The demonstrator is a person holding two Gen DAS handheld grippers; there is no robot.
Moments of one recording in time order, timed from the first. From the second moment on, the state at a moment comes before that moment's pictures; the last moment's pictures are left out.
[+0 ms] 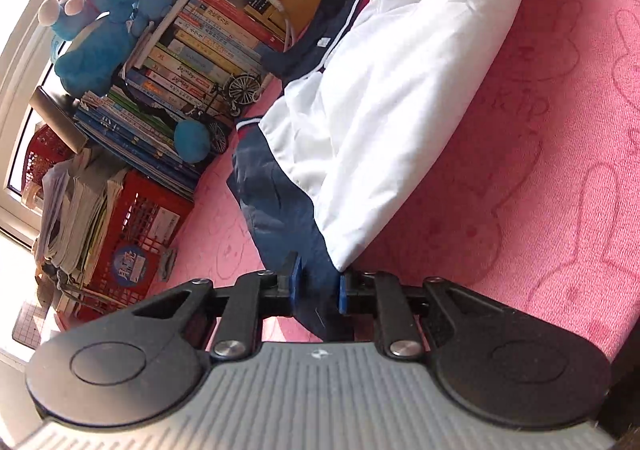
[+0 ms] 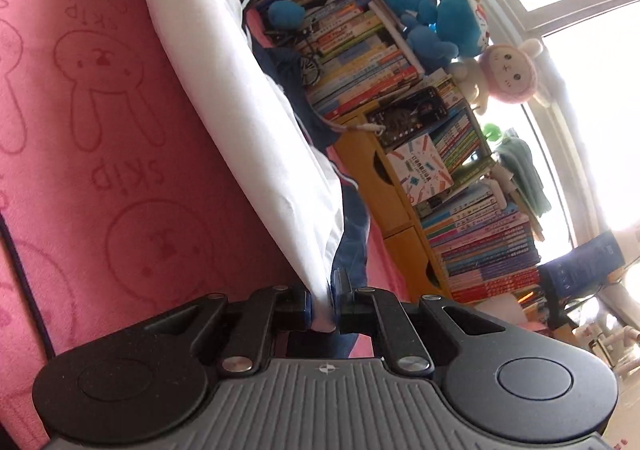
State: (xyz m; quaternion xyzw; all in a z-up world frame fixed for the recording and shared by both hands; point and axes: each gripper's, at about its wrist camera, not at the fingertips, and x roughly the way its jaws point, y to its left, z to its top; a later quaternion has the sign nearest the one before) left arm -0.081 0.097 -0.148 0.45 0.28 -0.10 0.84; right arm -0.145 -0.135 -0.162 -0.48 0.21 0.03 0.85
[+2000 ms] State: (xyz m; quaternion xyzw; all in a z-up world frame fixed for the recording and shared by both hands) left arm -0.038 0.043 -0.164 0.47 0.21 -0.09 0.85; right arm -0.096 -0.112 -0.163 -0.46 0.21 0.10 0.86
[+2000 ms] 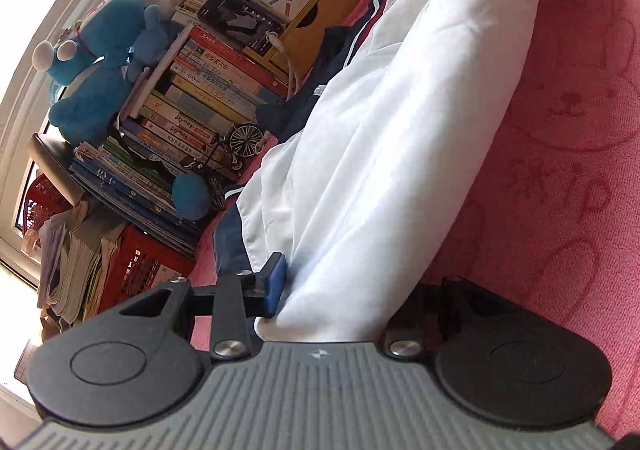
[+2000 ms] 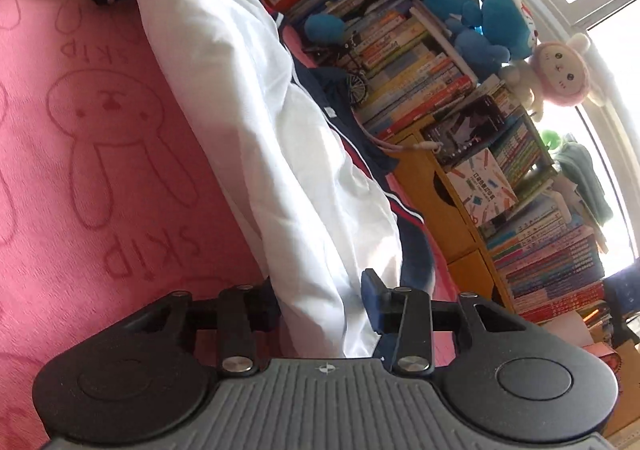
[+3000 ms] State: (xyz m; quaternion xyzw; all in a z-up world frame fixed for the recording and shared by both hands) left arm -0.104 0.121 -0.061 0.11 0.24 -0.16 0.95; right arm -0.137 -0.149 -0.058 -0.22 0.30 0.24 0.90
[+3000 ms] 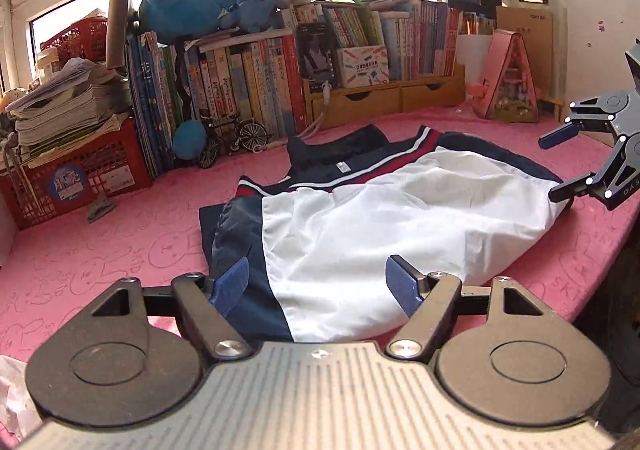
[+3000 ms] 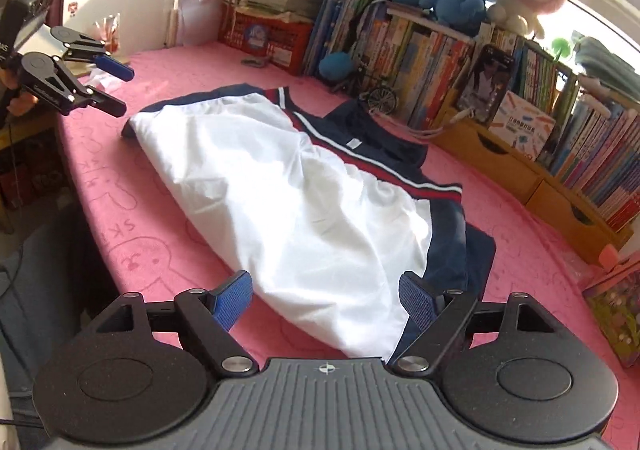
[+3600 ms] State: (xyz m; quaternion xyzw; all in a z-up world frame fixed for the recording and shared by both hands) left arm -0.040 0.083 -0.123 0.15 0.29 -0.07 0.94; right arm -0.038 -0.141 -0.153 -0.12 0.32 0.31 0.89
